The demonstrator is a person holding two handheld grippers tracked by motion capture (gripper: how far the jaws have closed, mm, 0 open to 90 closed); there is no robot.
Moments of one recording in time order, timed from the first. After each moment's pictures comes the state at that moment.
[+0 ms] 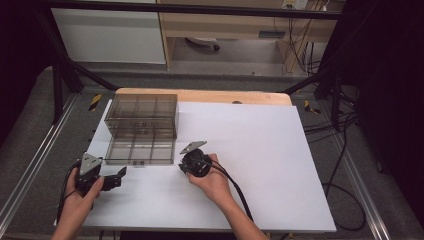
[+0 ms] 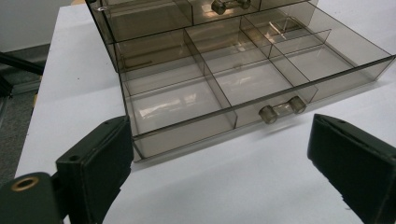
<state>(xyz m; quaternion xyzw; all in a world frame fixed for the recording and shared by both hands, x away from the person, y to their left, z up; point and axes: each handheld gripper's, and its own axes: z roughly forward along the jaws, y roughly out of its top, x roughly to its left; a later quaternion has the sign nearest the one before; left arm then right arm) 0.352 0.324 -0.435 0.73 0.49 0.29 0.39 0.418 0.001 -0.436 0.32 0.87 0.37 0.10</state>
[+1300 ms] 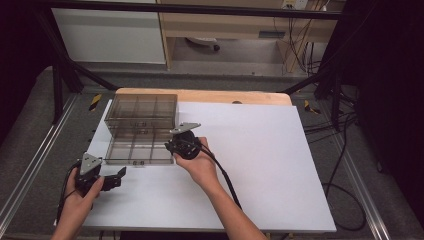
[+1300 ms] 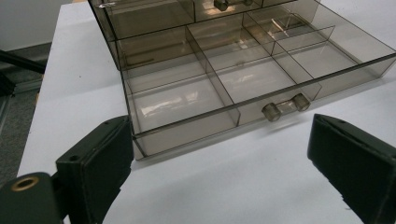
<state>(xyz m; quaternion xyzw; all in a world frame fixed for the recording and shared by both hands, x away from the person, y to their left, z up) 0.352 0.324 -0.436 0.73 0.49 0.29 0.38 0.446 0.030 -0.392 0.32 0.83 0.45 0.12</state>
